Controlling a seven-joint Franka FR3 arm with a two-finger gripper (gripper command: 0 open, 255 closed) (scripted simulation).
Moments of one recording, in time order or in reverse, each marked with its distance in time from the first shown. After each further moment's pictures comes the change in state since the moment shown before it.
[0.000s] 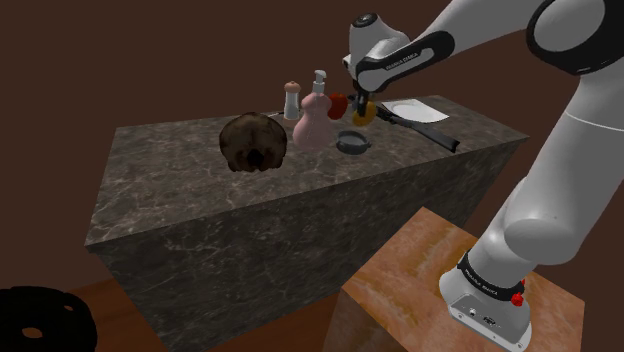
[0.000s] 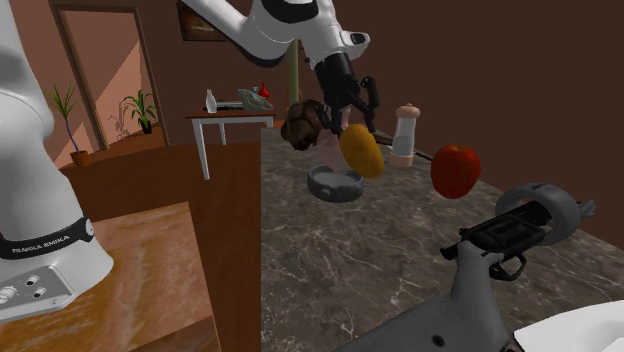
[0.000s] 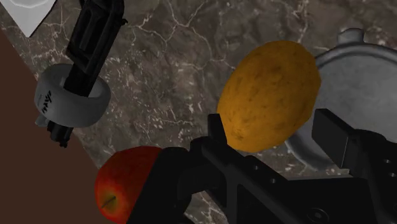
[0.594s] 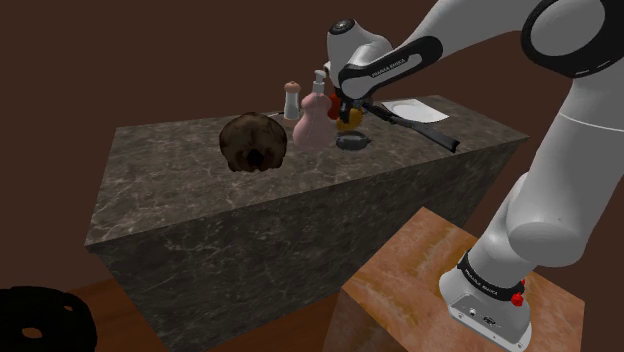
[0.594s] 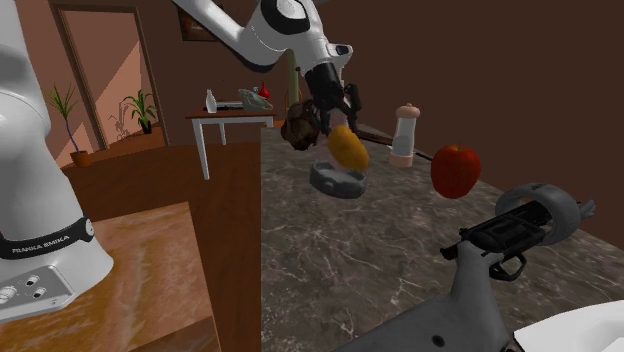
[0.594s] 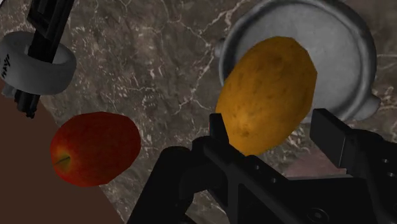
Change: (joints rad) arm 0.075 0.033 0.059 0.016 -0.014 -0.048 0.136
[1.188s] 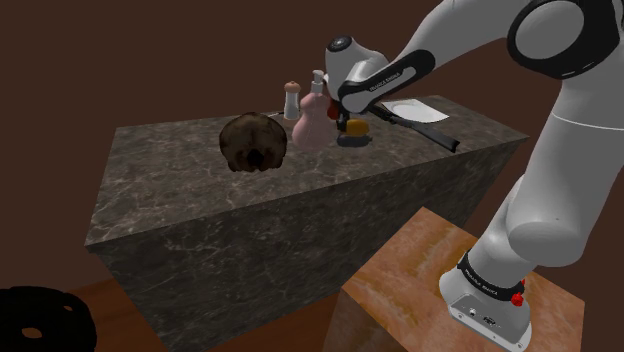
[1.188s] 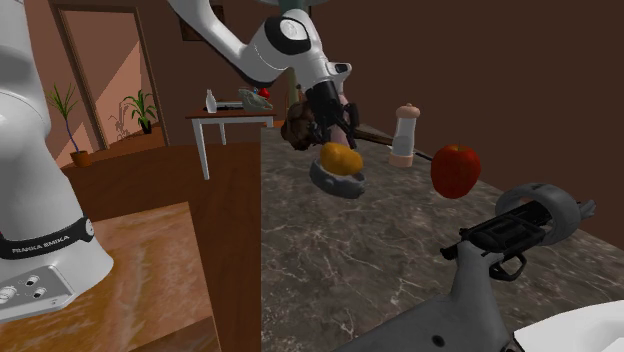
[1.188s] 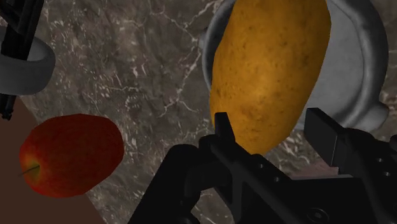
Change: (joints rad) arm -0.004 0.048 -0.005 -0.042 -0.031 0.096 0.055
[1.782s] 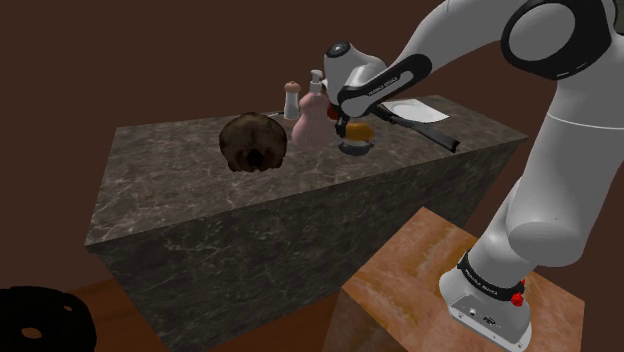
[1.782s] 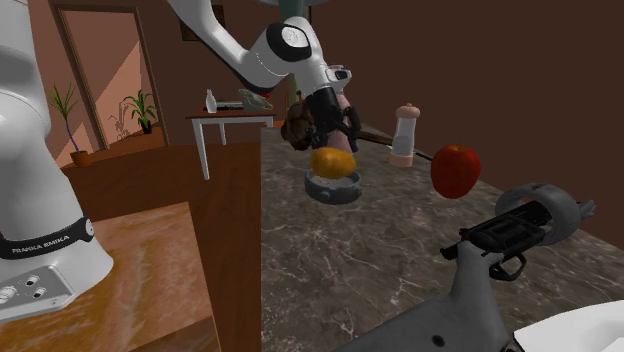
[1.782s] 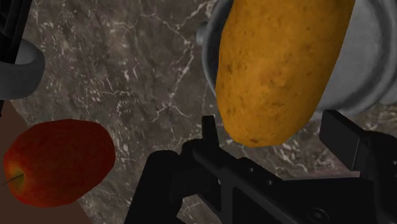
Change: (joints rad) arm -0.001 0.022 -0.001 -0.007 -0.005 0.015 0.015
